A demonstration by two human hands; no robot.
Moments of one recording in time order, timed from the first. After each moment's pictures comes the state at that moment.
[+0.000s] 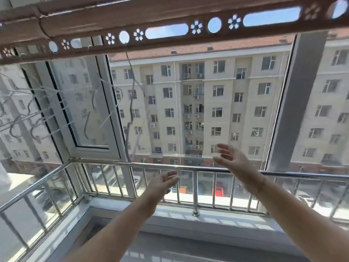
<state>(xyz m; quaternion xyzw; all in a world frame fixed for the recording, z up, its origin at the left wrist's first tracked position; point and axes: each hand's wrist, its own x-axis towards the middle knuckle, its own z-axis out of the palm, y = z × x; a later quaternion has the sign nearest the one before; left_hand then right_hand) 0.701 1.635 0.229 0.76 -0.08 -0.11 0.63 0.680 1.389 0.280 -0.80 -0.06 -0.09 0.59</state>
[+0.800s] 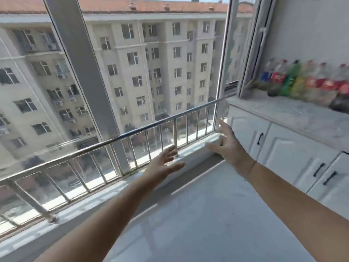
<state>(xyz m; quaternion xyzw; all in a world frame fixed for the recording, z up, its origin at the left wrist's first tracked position) 0.466 1.060 0.171 0.67 -0.41 -0.33 0.52 0.309 0.893 0.197 -0.74 0.26 -0.31 0.54</state>
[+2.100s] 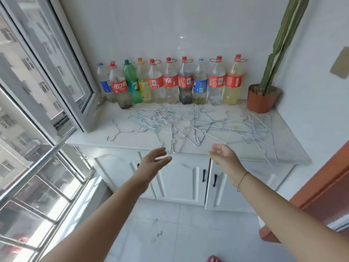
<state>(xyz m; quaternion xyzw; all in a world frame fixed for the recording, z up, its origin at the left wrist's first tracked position) 0.236 0.321 0.120 0.52 -0.56 -0.53 0.36 -0.007 0.341 0.104 -0.42 0.62 -0.50 0.44</state>
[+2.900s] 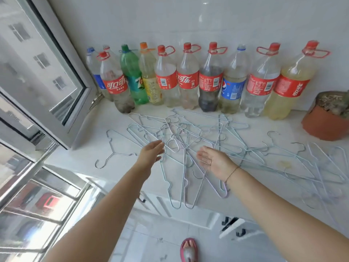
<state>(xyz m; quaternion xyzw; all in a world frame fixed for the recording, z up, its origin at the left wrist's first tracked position) 0.233 -0.025 0.053 0.61 -0.40 -0.55 0.41 0.013 -0.013 0.035 -0.21 0.52 -0.44 0.71</state>
